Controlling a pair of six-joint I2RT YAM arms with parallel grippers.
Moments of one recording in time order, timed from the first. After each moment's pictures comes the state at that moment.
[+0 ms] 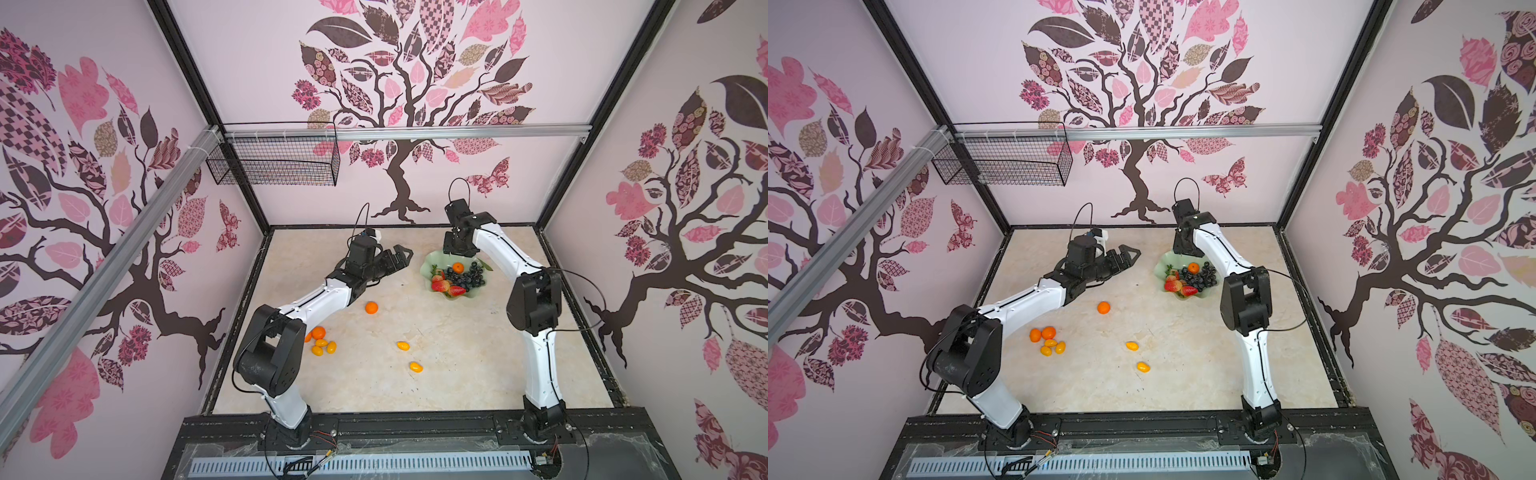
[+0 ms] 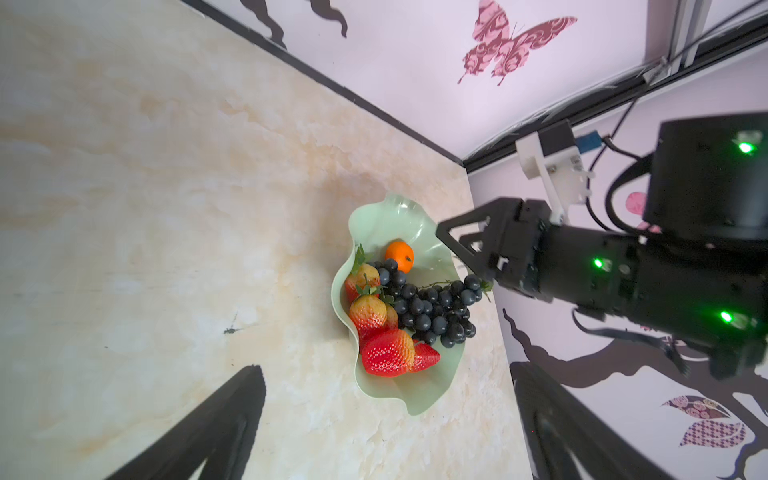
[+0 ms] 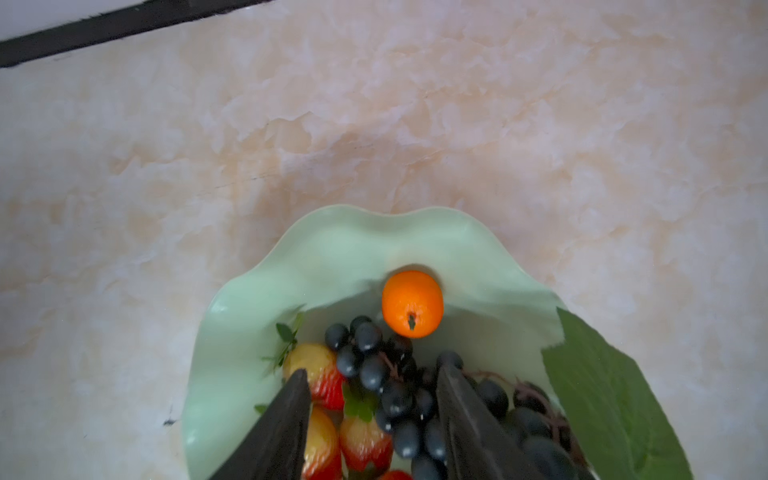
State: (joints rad) left arm -0.46 1.68 1.16 0.09 0.27 -0.80; right arm 0.34 2.17 2.05 -0.96 0.18 0.48
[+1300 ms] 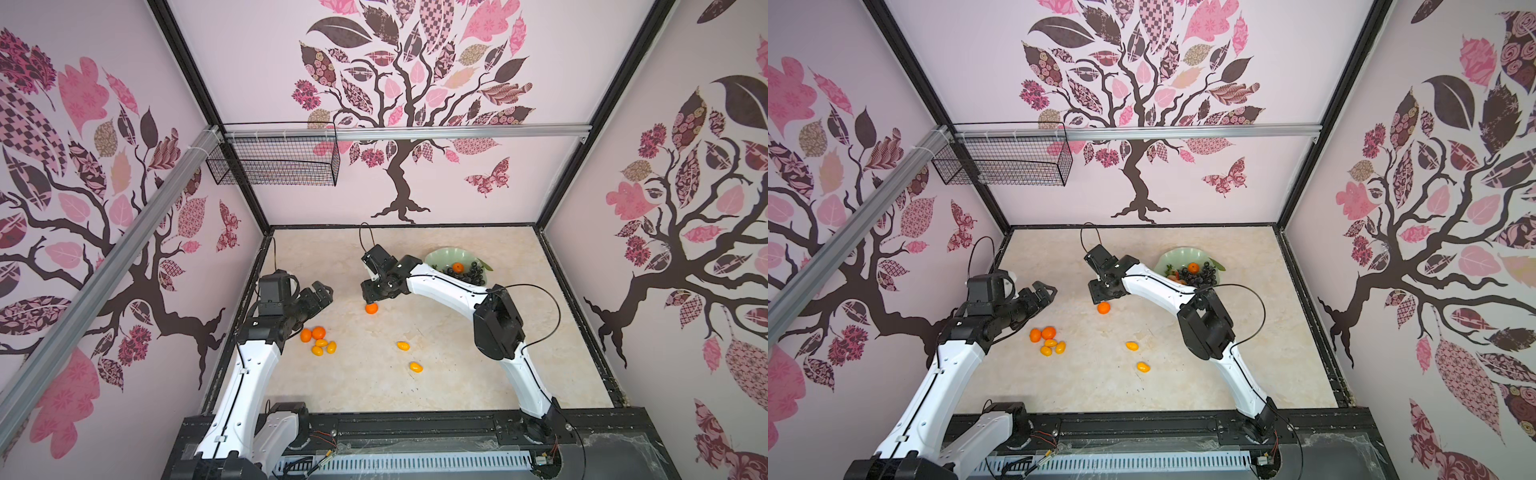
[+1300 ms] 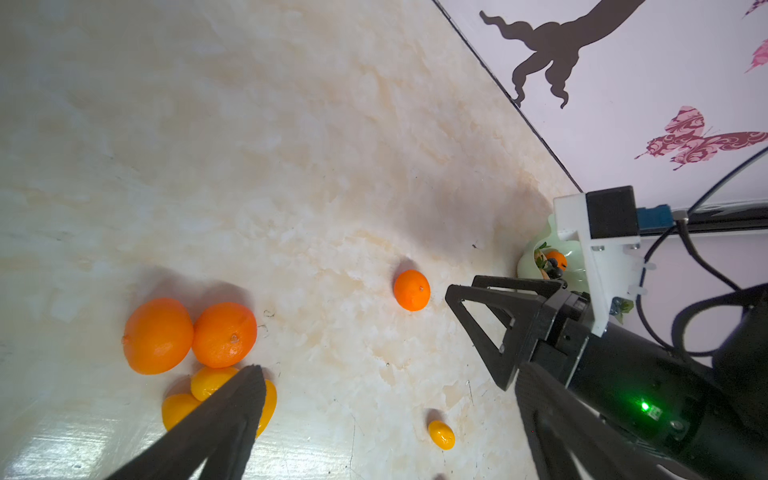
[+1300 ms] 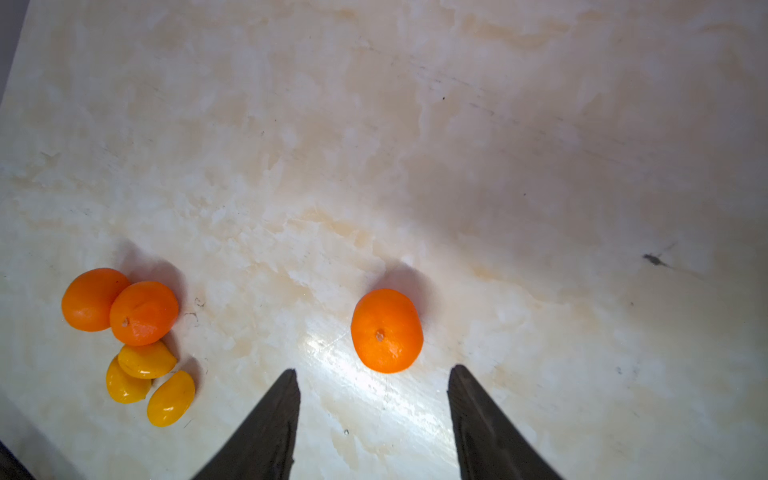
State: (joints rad) left arm 0.03 0.96 0.81 -0.64 0.30 -0.63; right arm 0.86 2.29 2.05 -0.79 -0.03 0.43
